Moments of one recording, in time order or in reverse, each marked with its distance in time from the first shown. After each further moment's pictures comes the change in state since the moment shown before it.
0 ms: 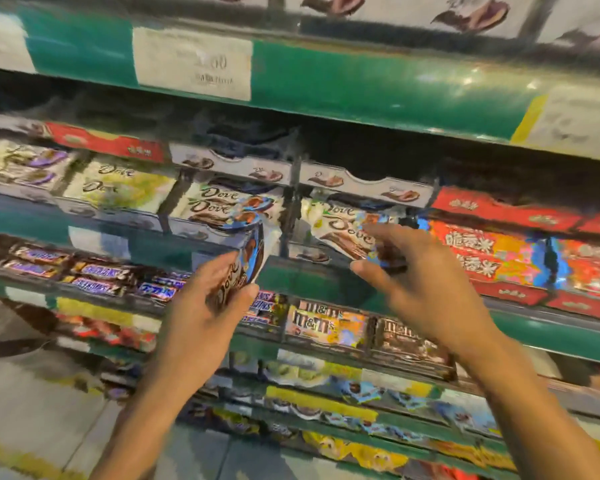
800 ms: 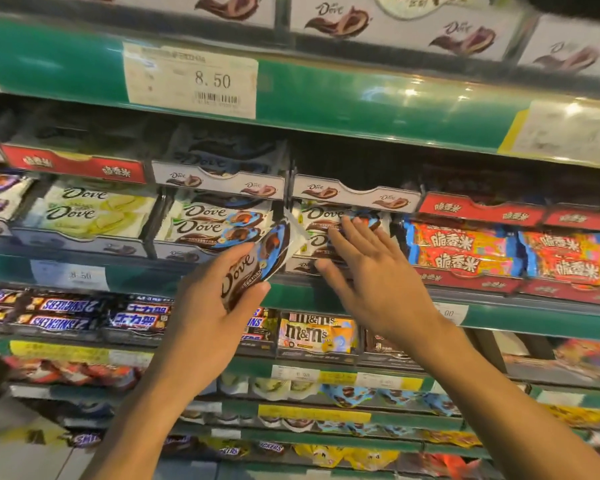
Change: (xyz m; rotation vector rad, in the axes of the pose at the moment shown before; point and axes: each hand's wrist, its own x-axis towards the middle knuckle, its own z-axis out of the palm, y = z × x) left_hand 0.037 0.001 -0.012 0.131 -0.205 0.161; right_hand 0.018 -0.010 0.048 -0.466 -0.046 -0.022
